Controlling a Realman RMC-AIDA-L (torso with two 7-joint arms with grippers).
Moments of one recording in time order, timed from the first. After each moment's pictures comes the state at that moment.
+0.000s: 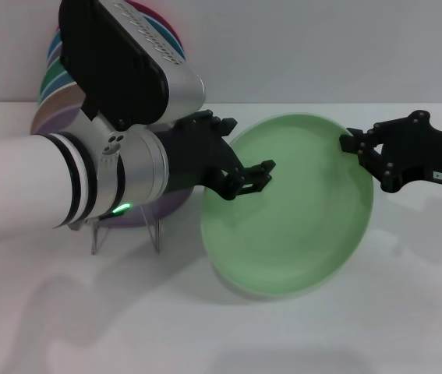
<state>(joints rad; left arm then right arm) -0.28 -2.07 -1.27 -1.78 2.51 -0.85 0.57 0.27 2.08 2.03 1.19 -1.71 1.21 -1.72</state>
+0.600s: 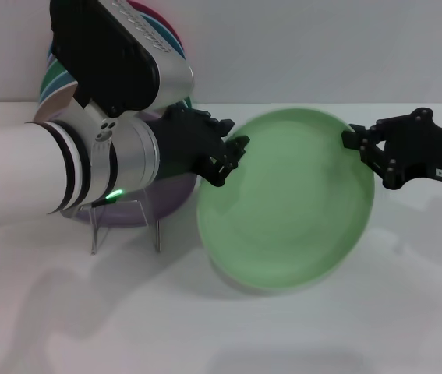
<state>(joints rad) -0.31 -2.07 -1.31 -1.74 2.52 -0.83 0.58 0.27 2.08 2.04 1.18 -1.69 1.22 -1.72</state>
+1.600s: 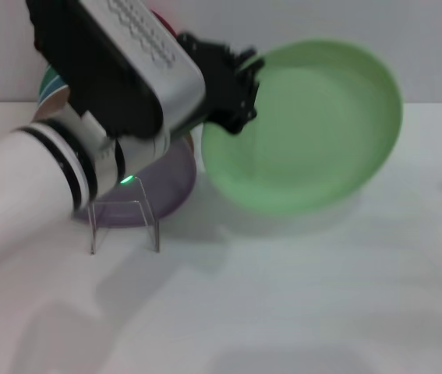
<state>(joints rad) -0.20 -2.06 -1.19 -1.78 2.51 -0.47 0.77 0.16 2.08 2.46 0.65 -1.11 1.54 -1.96</state>
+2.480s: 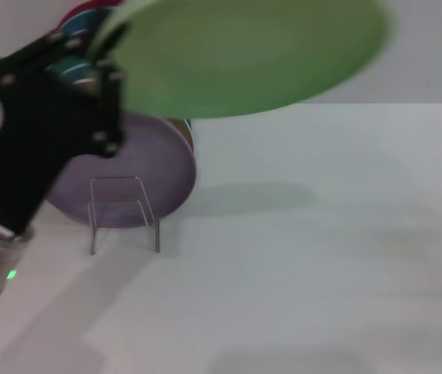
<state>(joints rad) -0.28 -1.98 -0.92 -0.73 2.89 1.61 0.36 0.17 2.09 2.53 0.47 -1.10 1.57 -2.11</state>
